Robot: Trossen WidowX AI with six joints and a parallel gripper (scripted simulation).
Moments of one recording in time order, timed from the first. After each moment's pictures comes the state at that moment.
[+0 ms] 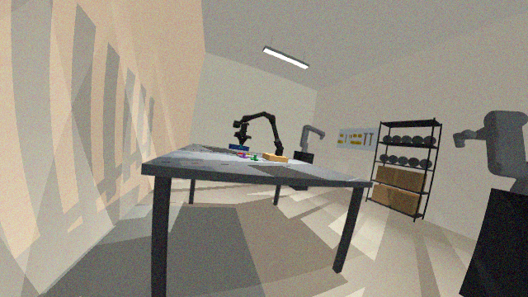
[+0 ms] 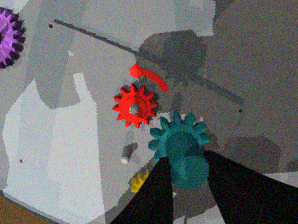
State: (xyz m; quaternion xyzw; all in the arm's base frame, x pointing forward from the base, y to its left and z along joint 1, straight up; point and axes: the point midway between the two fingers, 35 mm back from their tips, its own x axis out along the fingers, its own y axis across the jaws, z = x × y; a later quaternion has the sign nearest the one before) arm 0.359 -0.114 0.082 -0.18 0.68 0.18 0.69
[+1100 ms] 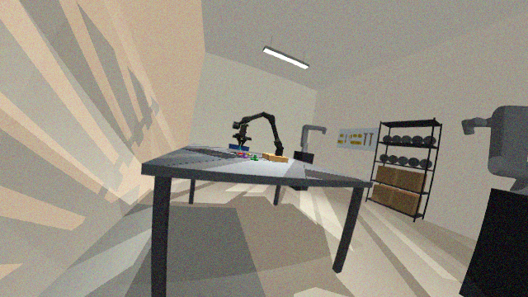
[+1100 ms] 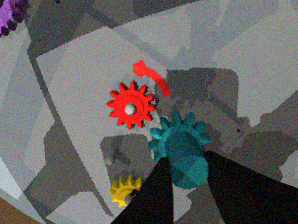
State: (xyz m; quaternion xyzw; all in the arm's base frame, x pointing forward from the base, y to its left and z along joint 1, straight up) arm 0.363 -0.116 0.070 -0.25 0.65 0.24 0.67
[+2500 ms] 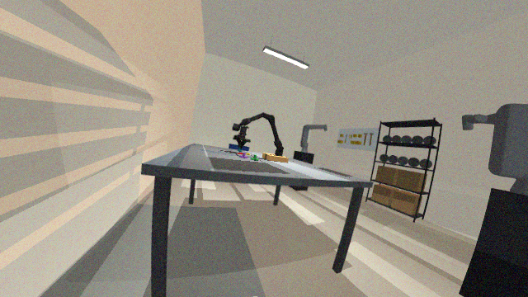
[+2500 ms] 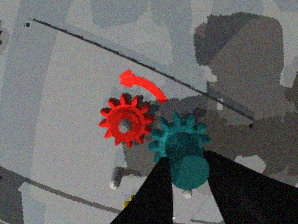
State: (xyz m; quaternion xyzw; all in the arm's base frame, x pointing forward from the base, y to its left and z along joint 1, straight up) arm 0.363 -0.116 0.050 -0.19 0.67 0.18 0.70
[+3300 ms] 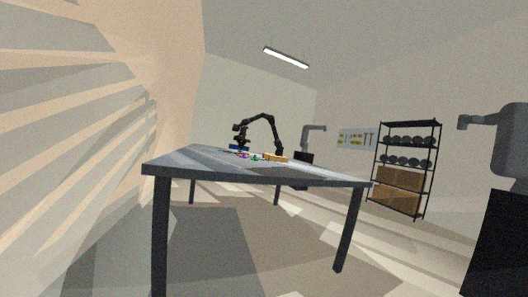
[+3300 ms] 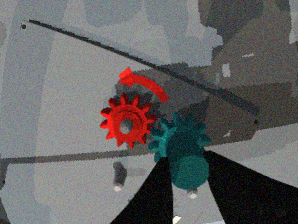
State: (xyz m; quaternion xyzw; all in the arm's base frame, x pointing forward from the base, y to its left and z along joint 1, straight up) arm 0.361 -0.115 0.048 -0.17 0.68 0.17 0.70
